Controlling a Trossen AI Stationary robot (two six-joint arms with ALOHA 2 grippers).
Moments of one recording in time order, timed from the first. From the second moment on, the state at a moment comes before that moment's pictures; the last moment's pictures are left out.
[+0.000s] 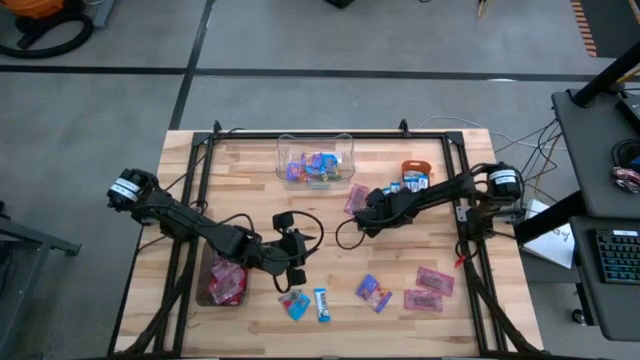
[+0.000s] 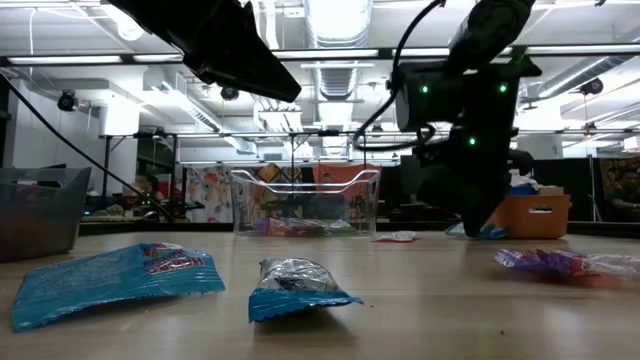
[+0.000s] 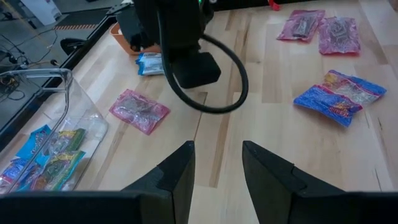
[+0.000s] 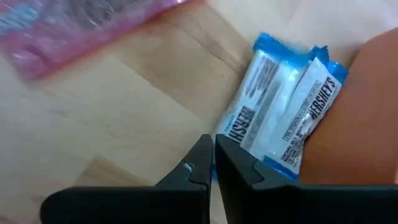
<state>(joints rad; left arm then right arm) -0.41 1.56 0.92 0.00 -0.65 -0.22 0.00 1.77 0.96 -0.78 0.45 0.92</state>
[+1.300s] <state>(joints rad) -0.42 1.56 0.92 0.00 -0.64 -0.22 0.17 1.56 0.93 -0.82 0.21 0.95</state>
